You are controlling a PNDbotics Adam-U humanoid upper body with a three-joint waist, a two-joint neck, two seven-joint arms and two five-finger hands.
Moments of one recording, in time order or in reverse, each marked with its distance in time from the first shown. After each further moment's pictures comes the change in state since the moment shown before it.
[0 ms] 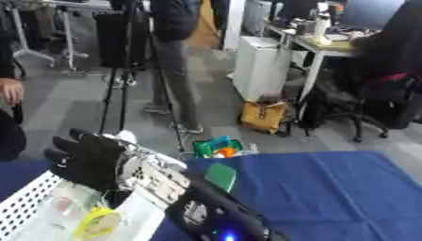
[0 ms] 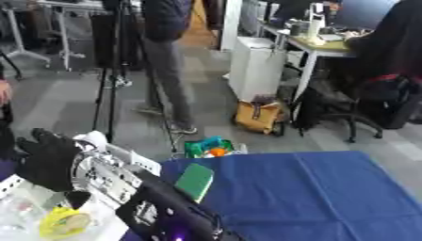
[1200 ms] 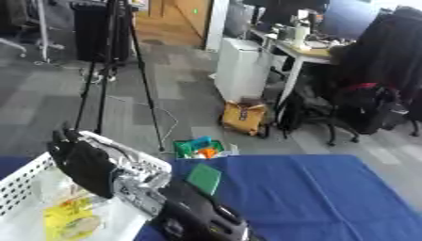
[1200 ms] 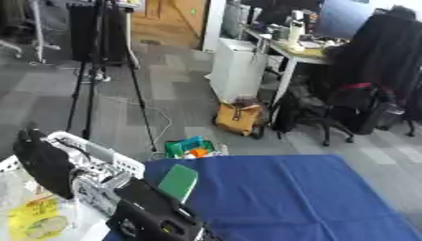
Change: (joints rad) left arm -0.010 -0.001 -0.011 0.000 0.003 -0.010 -0.006; right arm 0.011 -0.019 -0.018 0.142 0.476 0.175 -0.210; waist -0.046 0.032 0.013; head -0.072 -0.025
